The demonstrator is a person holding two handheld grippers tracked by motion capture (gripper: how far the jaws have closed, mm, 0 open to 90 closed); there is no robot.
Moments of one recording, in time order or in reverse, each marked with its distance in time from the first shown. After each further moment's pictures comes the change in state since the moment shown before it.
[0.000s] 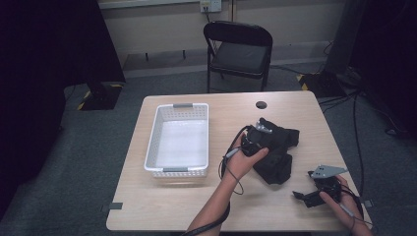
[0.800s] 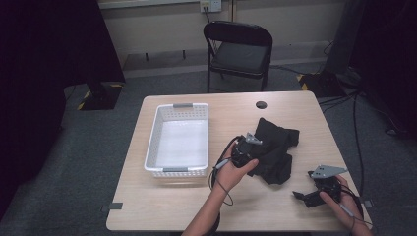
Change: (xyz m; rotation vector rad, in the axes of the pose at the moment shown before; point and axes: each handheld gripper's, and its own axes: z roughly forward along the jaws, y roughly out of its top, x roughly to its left) left arm 0.001 -0.038 -0.012 0.006 0.005 0.002; right arm 0.000 0.000 0.000 0.000 0.000 0.000
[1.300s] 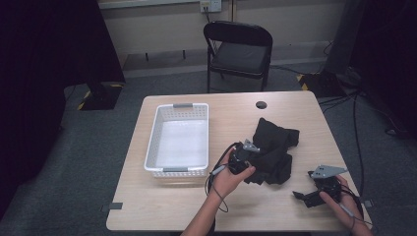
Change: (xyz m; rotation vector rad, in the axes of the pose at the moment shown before) left arm -0.007 -0.017 -0.004 0.020 -0.027 0.025; right arm 0.000 0.000 0.000 0.000 0.000 0.000
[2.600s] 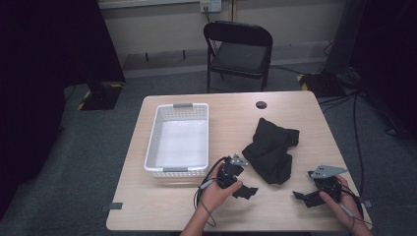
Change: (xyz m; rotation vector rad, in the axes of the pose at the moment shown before) left arm 0.002 -0.050 -0.006 0.038 -0.036 -0.034; right arm 0.000 0.000 0.000 0.000 0.000 0.000
